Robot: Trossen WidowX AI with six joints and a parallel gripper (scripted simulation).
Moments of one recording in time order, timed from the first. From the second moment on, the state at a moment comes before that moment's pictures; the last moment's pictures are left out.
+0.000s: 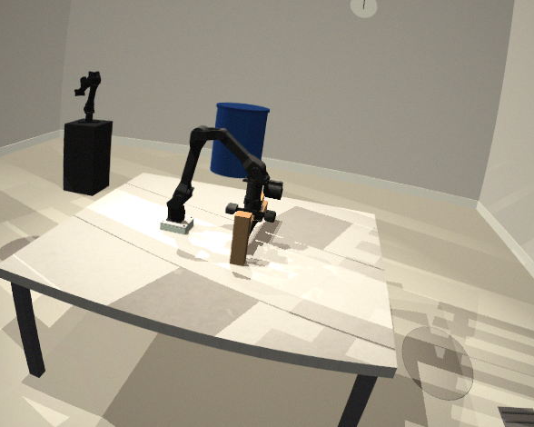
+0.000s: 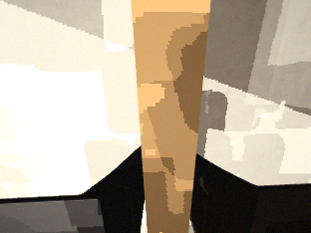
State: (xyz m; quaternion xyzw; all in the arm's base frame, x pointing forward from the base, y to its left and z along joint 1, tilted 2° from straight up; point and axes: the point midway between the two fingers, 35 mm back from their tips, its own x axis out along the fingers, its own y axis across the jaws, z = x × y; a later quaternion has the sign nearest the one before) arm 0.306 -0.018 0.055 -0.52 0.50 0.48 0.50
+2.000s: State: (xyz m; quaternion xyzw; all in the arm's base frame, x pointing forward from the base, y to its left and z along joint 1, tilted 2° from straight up) arm 0.308 -0.017 0.075 -0.52 0.50 0.48 0.50
